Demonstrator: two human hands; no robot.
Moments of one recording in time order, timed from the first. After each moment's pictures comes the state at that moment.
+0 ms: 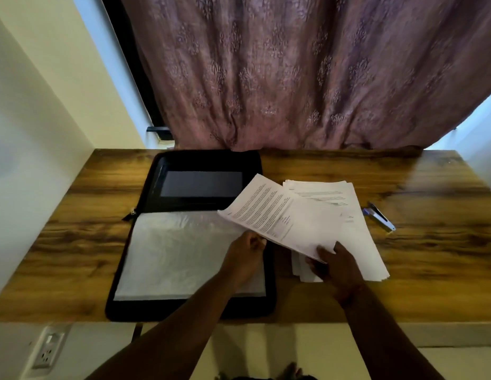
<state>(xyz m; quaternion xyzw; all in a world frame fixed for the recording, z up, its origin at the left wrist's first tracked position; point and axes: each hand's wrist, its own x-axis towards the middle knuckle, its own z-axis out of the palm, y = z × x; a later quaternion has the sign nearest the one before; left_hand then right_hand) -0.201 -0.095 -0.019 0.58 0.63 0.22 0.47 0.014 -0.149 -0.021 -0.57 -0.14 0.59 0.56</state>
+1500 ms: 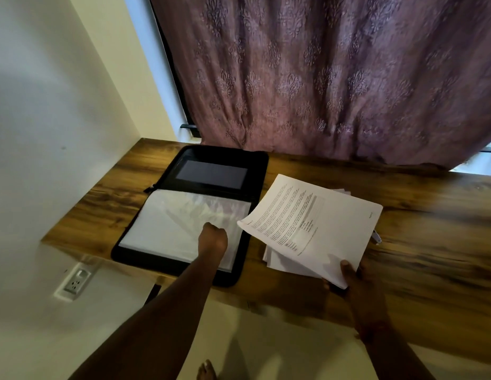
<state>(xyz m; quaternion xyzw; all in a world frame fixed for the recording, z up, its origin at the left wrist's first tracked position) -0.168 -0.127 -0.013 0.35 0.84 0.27 0.32 0.139 -0.215 -0.025 -0.55 -0.32 0.55 0.54</state>
